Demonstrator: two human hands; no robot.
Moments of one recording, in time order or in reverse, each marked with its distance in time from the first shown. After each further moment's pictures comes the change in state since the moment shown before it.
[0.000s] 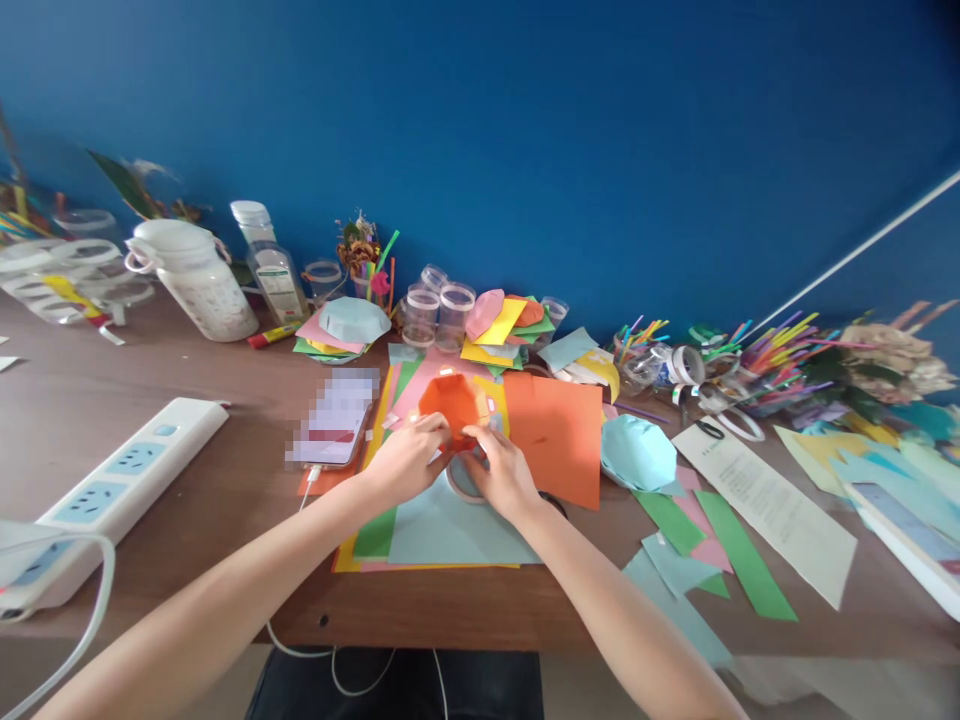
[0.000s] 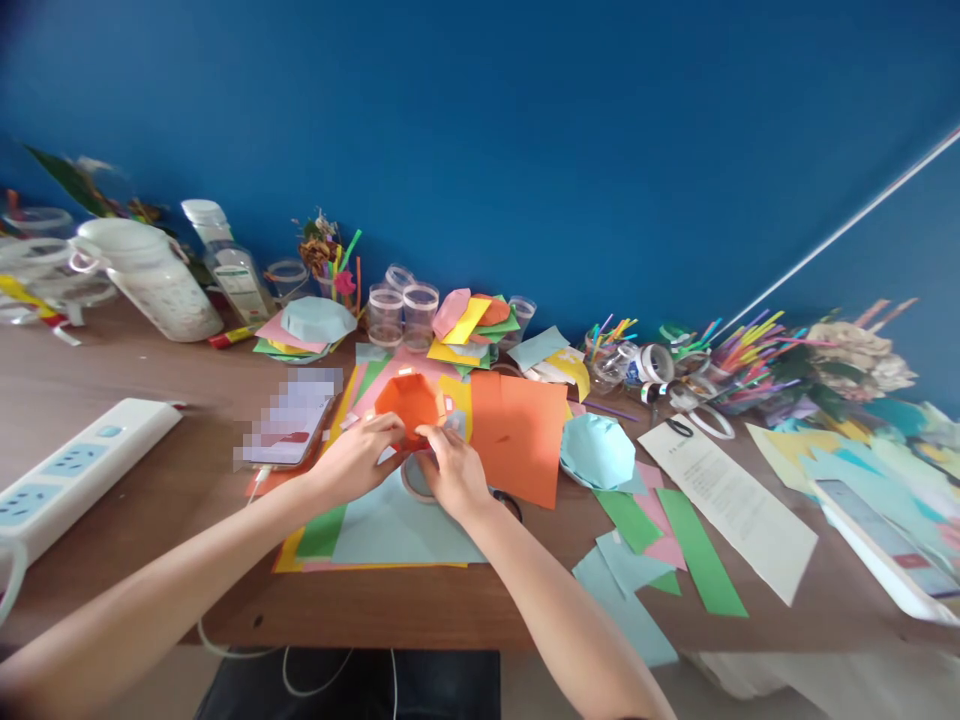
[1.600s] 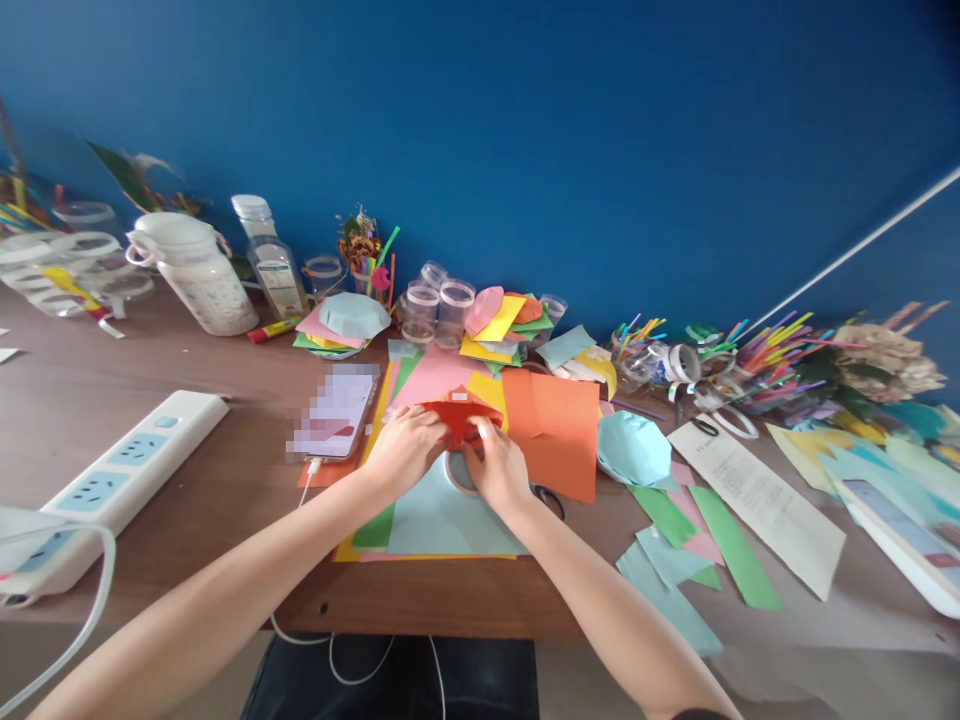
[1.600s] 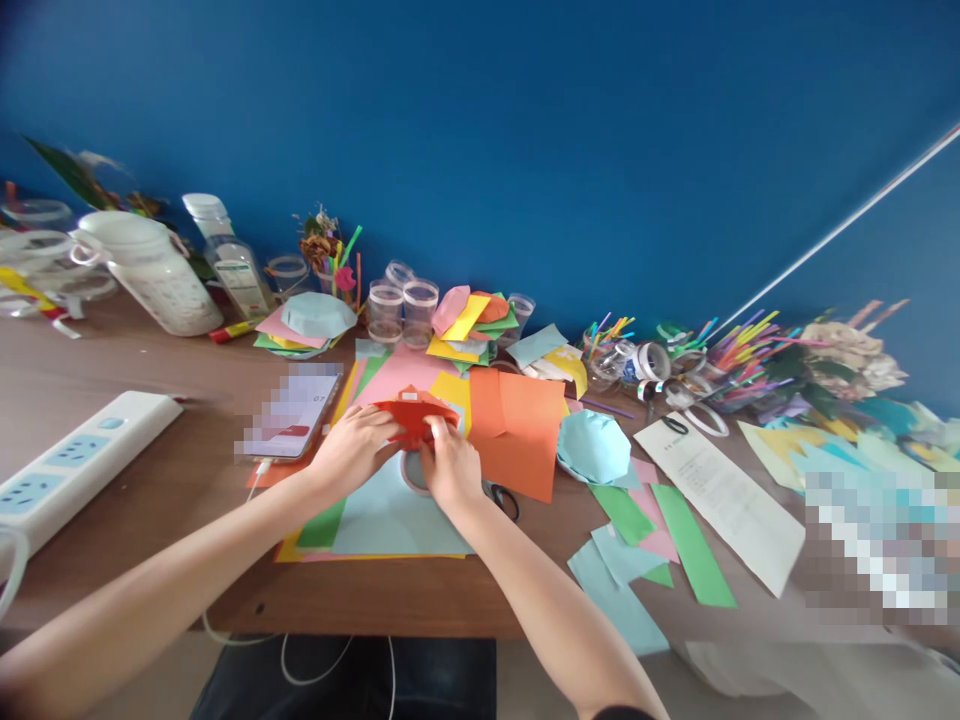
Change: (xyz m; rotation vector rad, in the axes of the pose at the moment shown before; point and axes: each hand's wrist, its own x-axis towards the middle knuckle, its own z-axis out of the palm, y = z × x) left_hand 0.000 -0.001 0.001 0.144 0.118 0.039; right_hand 0.003 -0.011 0.006 -0.152 0.018 0.207
